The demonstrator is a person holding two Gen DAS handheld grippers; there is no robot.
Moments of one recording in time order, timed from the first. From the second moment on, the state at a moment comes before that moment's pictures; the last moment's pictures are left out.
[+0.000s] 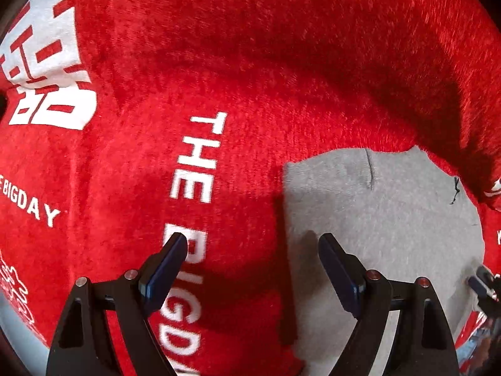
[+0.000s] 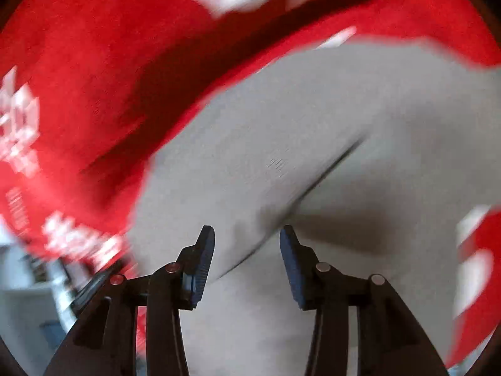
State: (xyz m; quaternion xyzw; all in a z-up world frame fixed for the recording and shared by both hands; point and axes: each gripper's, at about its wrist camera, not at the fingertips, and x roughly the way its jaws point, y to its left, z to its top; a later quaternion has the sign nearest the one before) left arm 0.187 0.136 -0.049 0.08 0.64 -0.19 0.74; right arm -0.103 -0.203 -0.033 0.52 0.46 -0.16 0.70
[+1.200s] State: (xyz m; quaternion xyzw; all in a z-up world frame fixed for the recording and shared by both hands) left arm 0.131 0.130 -0.051 0.16 0.62 -0.21 0.74; right arm -0.102 -0.198 -0.047 0.51 0.44 -0.29 0.68
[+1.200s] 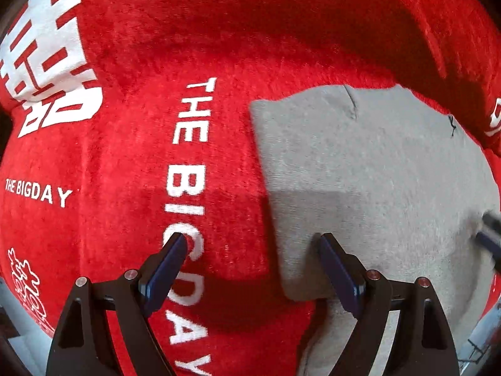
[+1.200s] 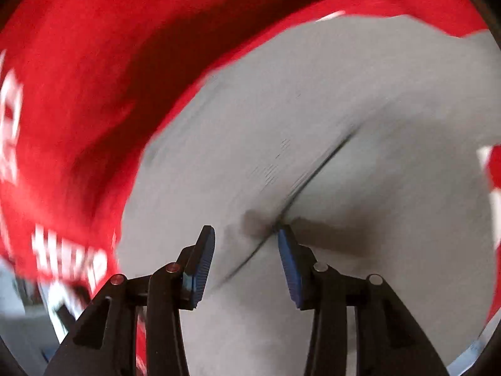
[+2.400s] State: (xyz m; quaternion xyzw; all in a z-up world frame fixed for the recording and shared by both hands) left arm 0.048 0.087 -0.007 0.18 0.63 -0.29 0.70; right arm -0.202 -0.170 -0.033 0.49 0.50 -0.27 0.66
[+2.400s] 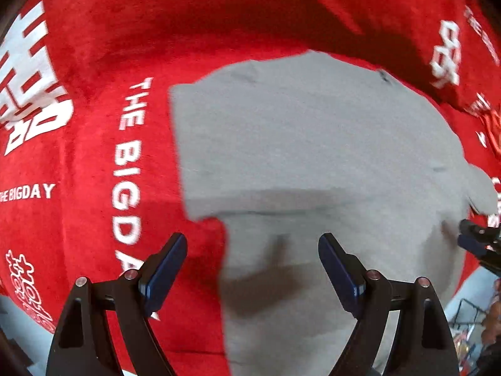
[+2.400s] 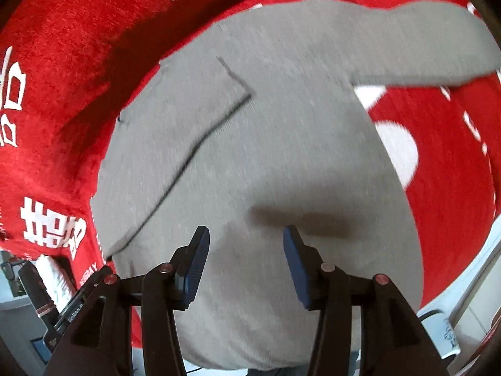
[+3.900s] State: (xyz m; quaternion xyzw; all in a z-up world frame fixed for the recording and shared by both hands) left arm -0.081 -0.158 -0.026 0.23 0.64 -0.36 0.64; right arm -0.423 -0.432 -0.064 0.70 0.18 -0.36 0.59
